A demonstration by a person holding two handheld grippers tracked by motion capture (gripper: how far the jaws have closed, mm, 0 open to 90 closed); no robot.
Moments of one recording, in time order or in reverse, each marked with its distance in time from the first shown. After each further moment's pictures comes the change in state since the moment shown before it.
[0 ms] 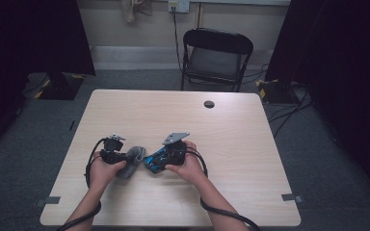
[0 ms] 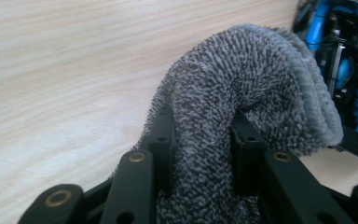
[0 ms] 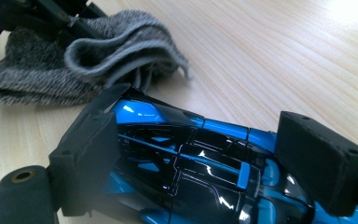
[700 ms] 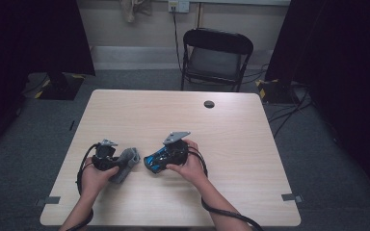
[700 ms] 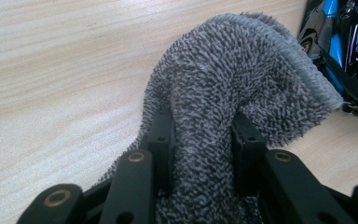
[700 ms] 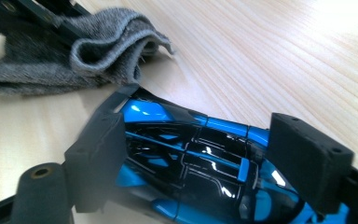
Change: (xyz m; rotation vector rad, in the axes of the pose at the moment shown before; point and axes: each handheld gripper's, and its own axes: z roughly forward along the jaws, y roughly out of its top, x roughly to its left) left arm 0.009 -0.025 -0.013 -0.043 0.027 0.028; right arm 0.003 0.006 -0.012 0.020 -0.007 0.000
